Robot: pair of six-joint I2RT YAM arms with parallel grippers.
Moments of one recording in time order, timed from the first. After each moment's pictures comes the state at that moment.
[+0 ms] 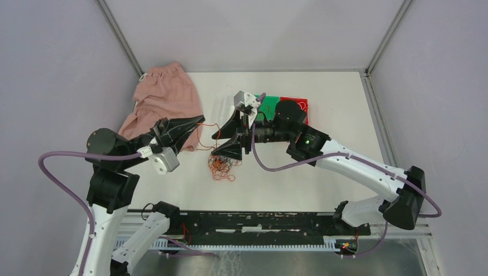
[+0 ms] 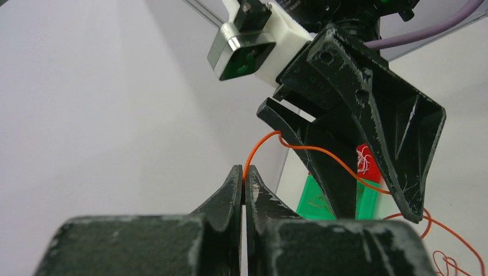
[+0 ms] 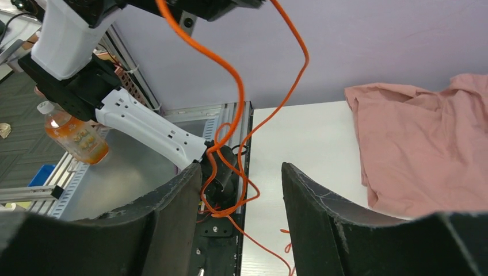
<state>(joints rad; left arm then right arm) -0.33 0.68 1.19 -0.29 0.87 0.73 0.97 1.34 1.24 0.18 -0.66 0.23</state>
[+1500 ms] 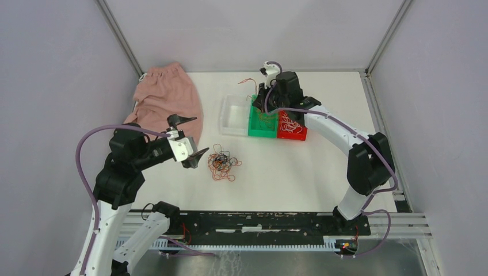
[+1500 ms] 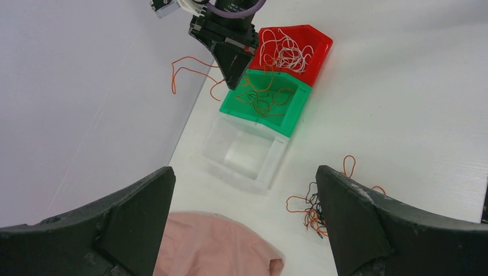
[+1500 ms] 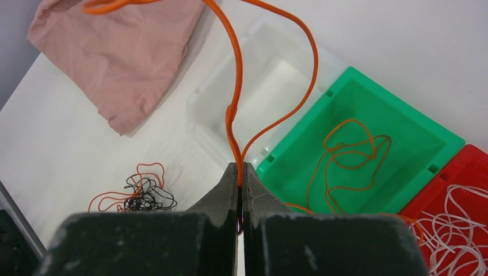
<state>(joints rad) -0.33 0.68 1.13 -0.70 0.65 0.78 0.54 1.72 1.38 -0.13 -0.23 0.20</state>
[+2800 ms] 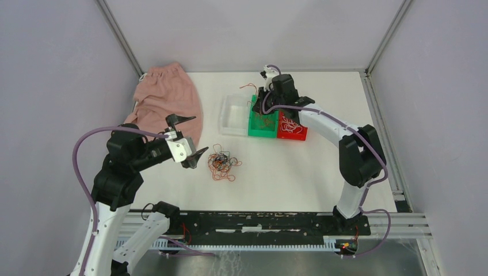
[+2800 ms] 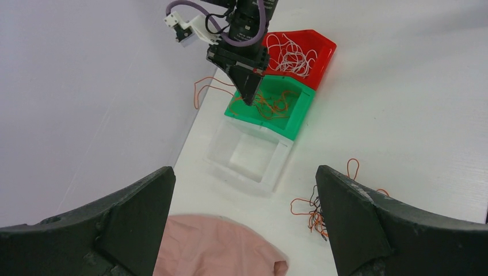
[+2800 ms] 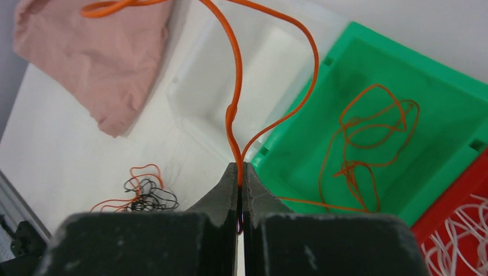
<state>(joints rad) -0.33 0.68 1.15 -0.70 0.65 0.78 0.53 1.81 1.40 -0.12 -0.26 0.33</state>
